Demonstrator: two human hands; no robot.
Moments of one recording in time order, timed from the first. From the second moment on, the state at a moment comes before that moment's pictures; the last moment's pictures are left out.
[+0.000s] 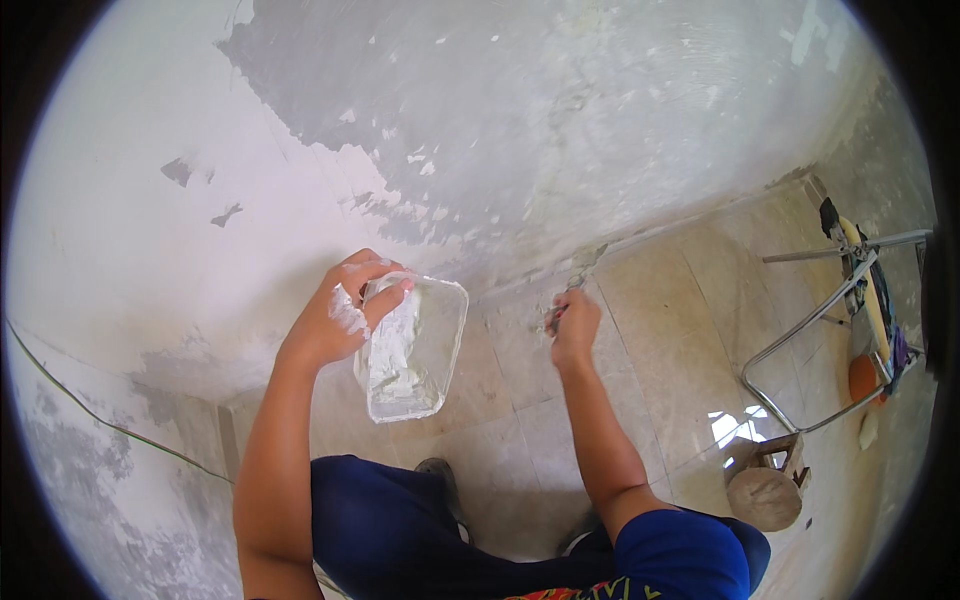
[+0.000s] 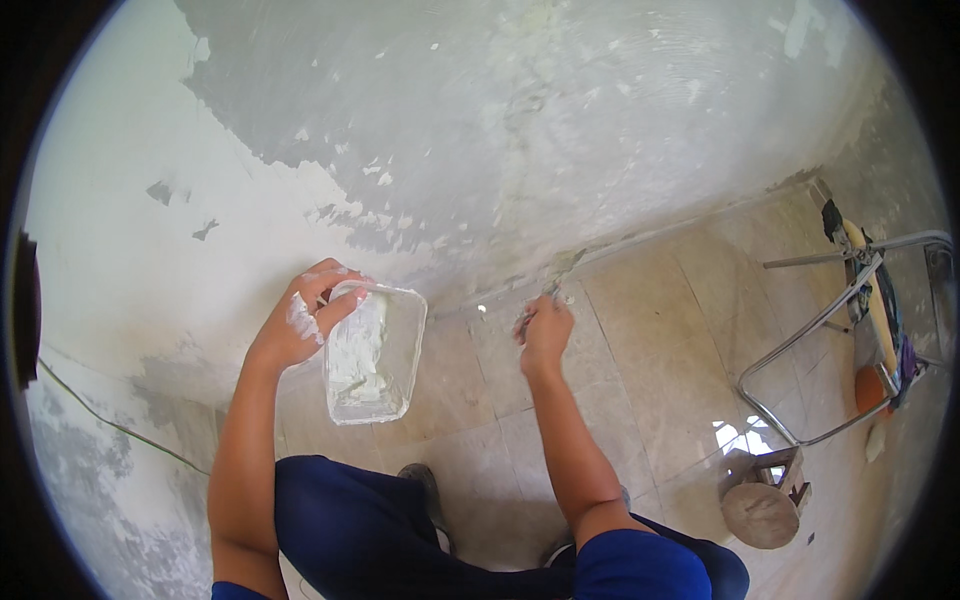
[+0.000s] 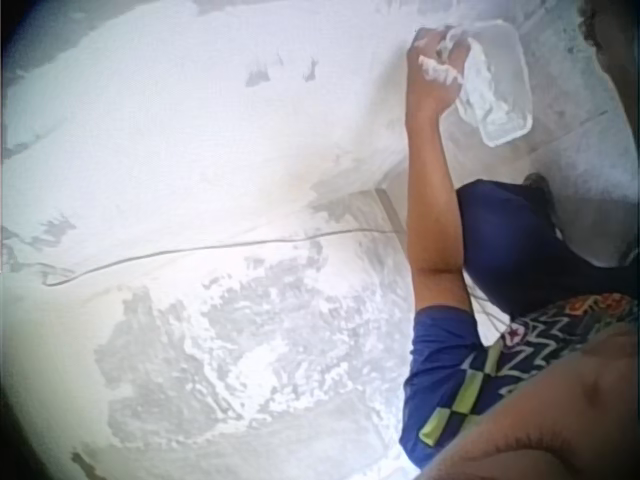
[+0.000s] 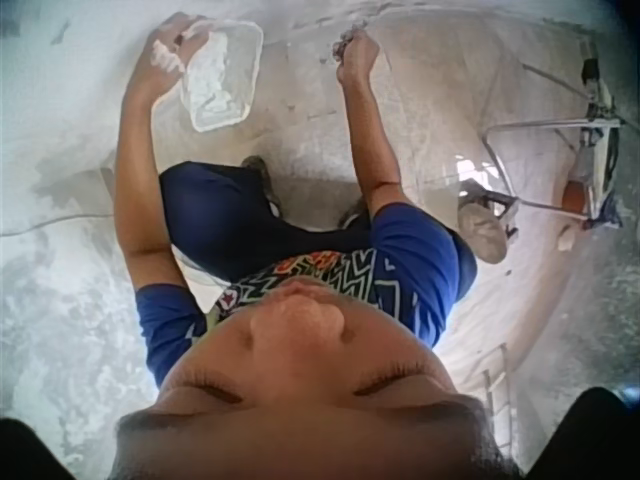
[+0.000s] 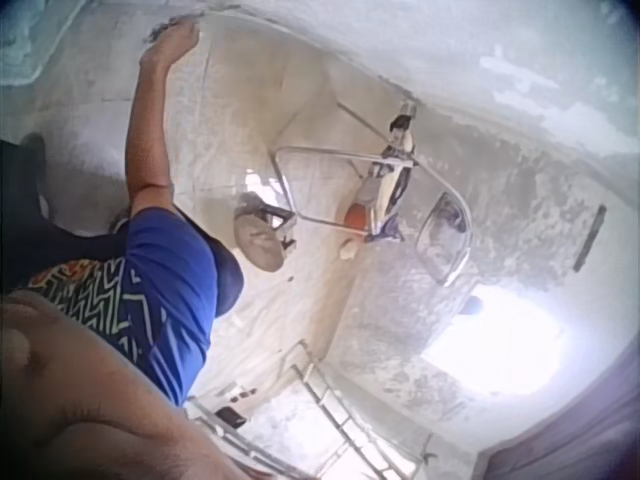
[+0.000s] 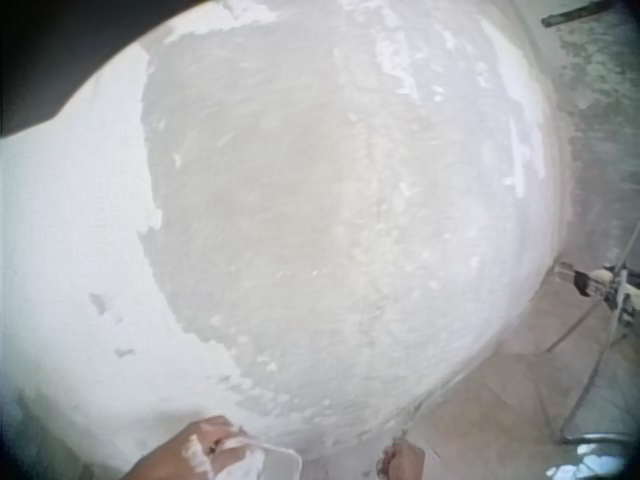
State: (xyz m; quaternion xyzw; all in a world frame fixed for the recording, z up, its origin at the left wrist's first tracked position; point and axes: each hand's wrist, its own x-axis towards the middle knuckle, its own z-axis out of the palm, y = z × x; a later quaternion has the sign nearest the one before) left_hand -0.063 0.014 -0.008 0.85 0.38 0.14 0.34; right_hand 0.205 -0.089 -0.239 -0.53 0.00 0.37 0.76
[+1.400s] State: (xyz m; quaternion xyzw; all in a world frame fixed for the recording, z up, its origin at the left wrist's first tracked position) left_hand -0.053 0.012 -0.009 0.85 0.37 0.16 0.35; right_hand 0.188 -0.064 -0.277 -0.39 0.07 0.54 0.74
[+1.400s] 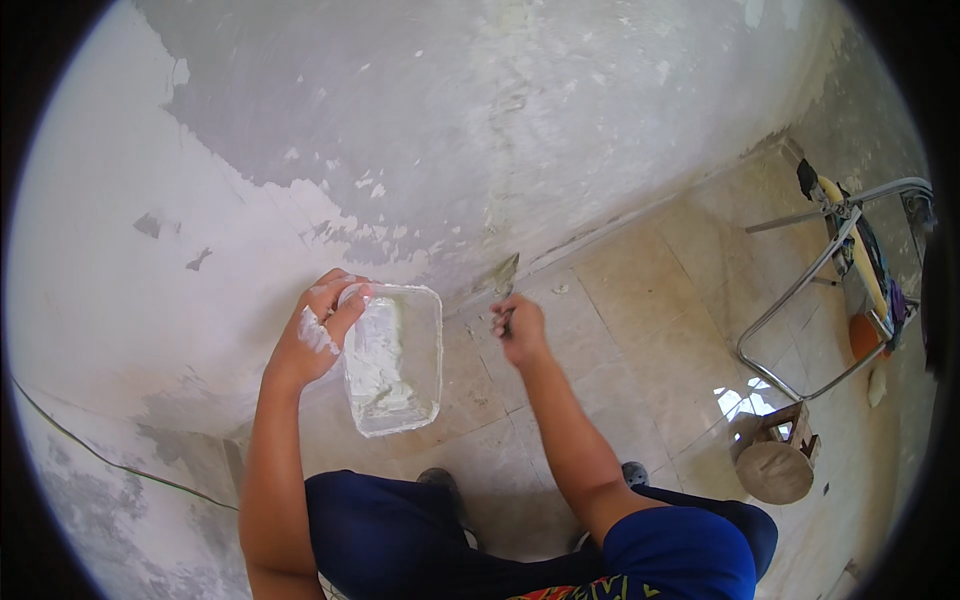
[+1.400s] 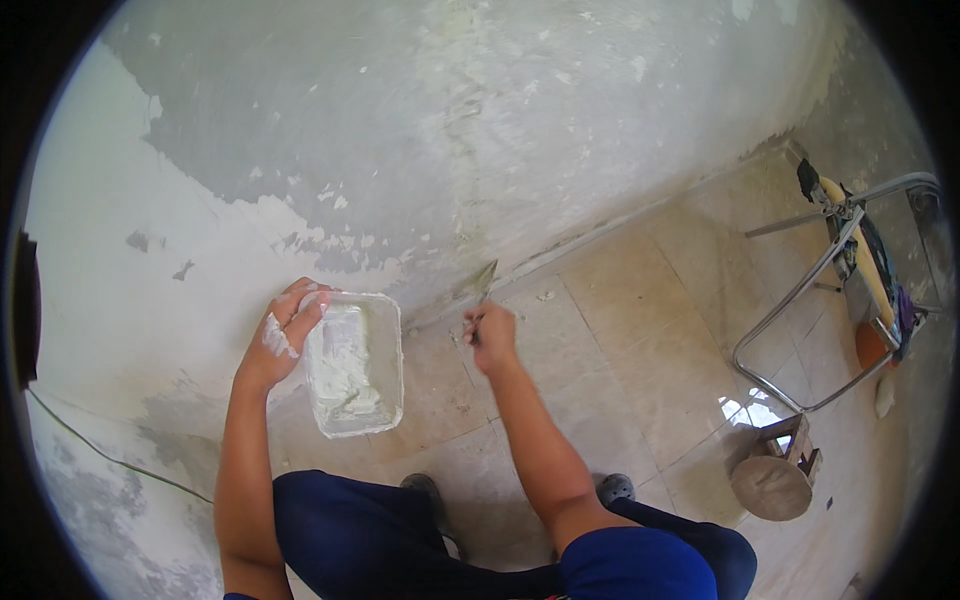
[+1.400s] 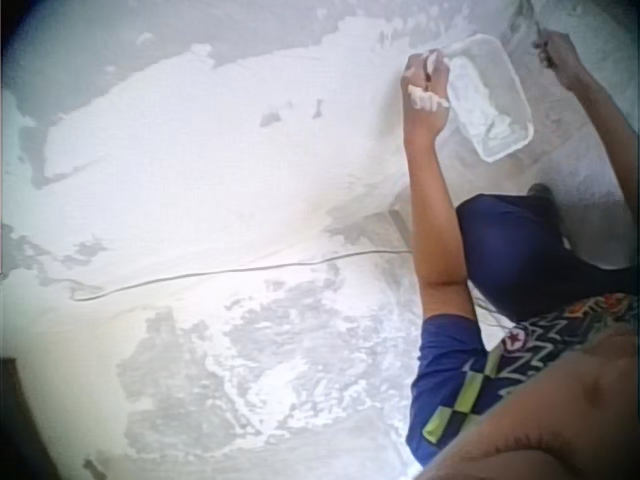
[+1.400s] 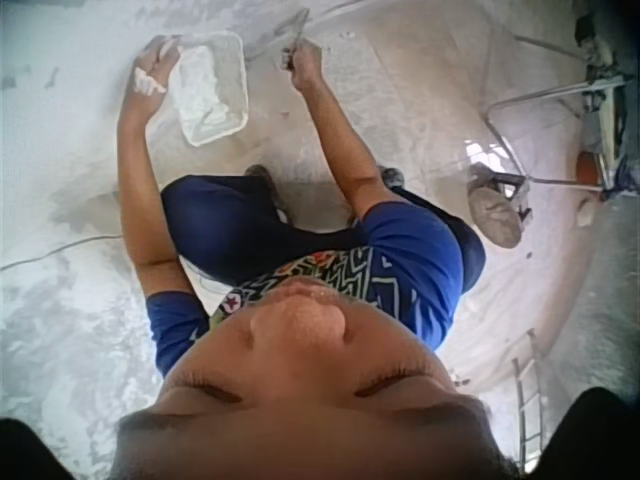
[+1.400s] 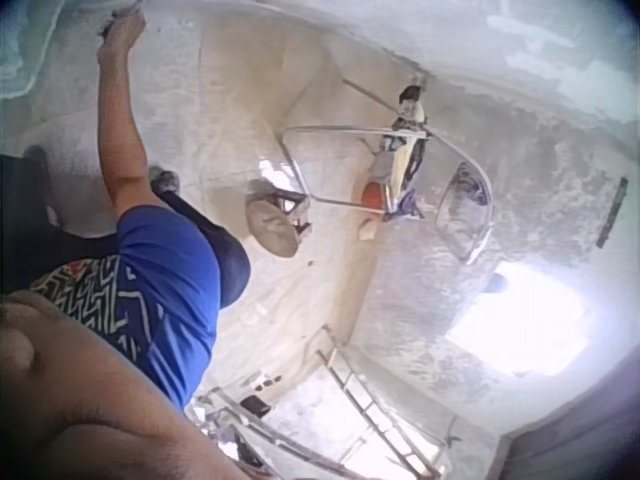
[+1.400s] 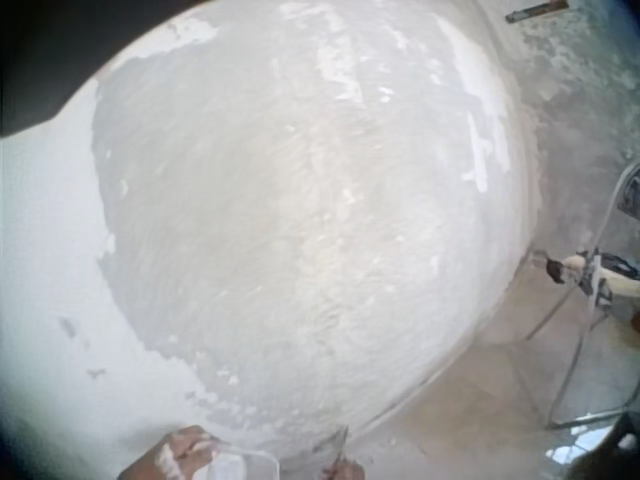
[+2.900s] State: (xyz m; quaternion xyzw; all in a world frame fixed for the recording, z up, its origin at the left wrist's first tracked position) left_hand -0.048 0.013 -0.004 0.84 0.38 0.16 0.36; right_hand 0.083 -0.092 -0.314 -0.67 -0.38 0.16 0.61
